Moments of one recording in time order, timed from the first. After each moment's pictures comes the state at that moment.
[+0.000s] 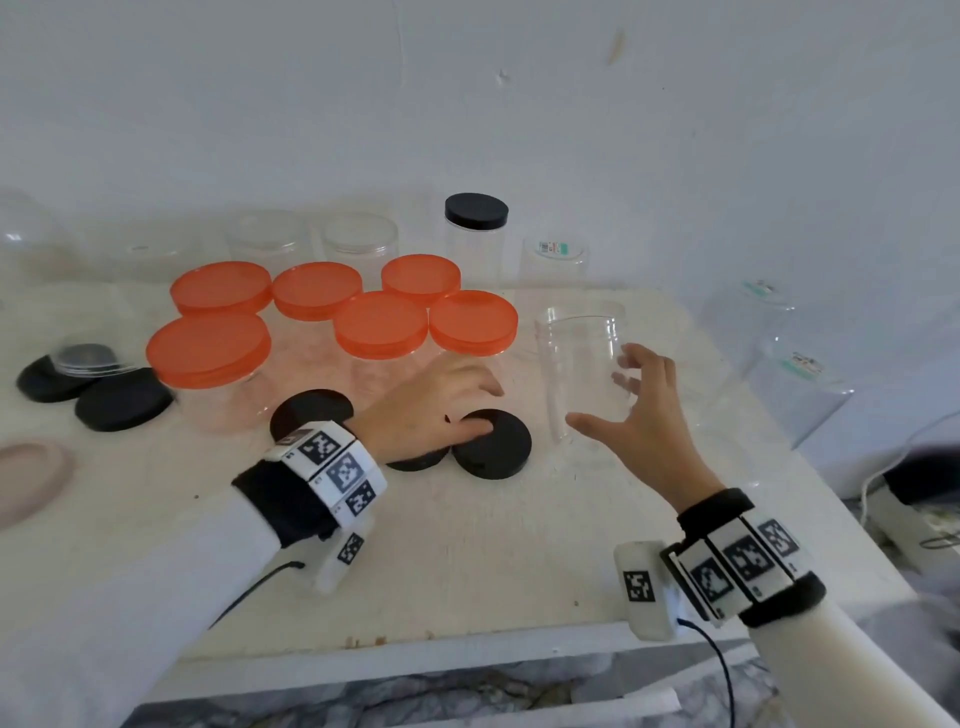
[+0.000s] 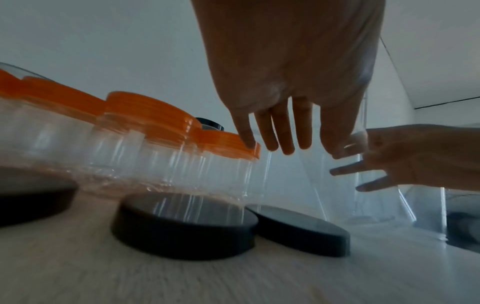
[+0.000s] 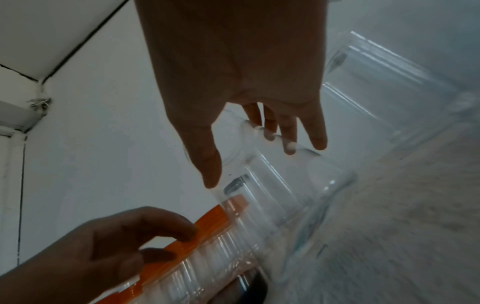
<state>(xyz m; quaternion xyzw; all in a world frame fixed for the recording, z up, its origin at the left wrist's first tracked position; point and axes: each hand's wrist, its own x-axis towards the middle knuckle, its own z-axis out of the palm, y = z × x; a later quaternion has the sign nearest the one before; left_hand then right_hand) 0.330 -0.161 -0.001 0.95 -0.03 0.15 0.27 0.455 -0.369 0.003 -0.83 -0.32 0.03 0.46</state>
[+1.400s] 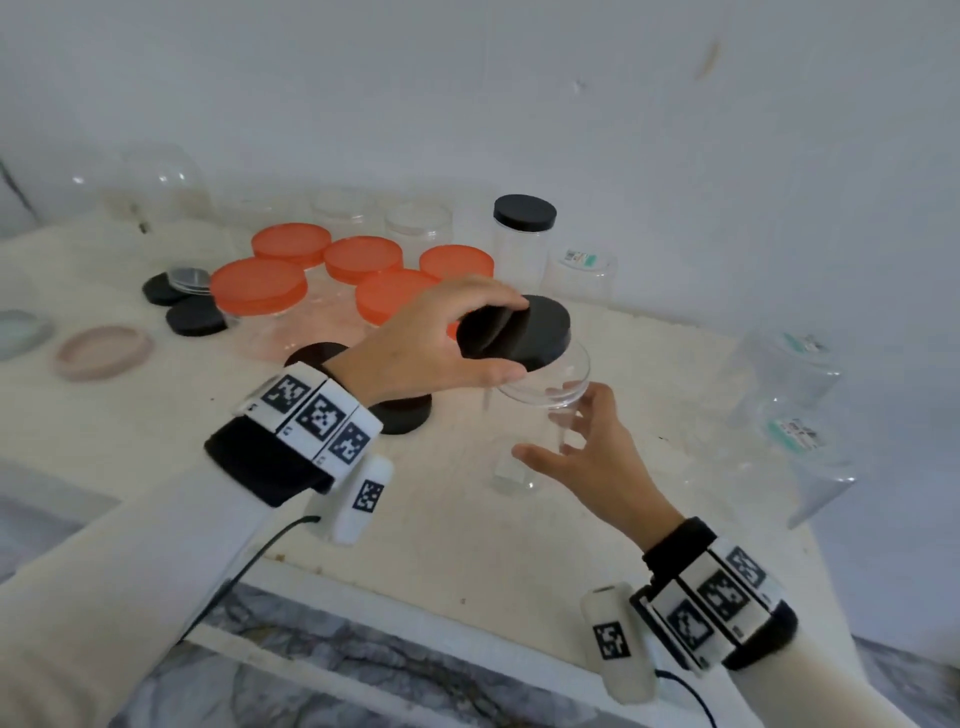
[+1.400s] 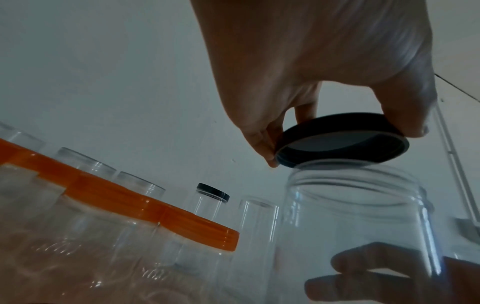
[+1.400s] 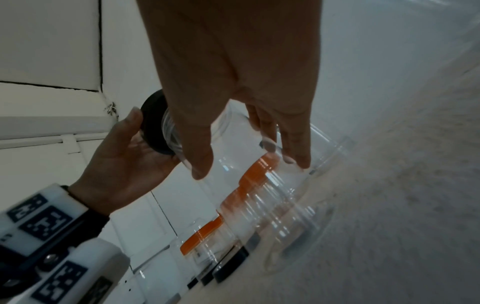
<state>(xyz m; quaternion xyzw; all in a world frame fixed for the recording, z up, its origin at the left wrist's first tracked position) 0.346 -0.237 0.066 0.90 0.11 0.28 0.33 0.492 -0.383 -0.010 -0.71 -0.44 0.25 0.50</state>
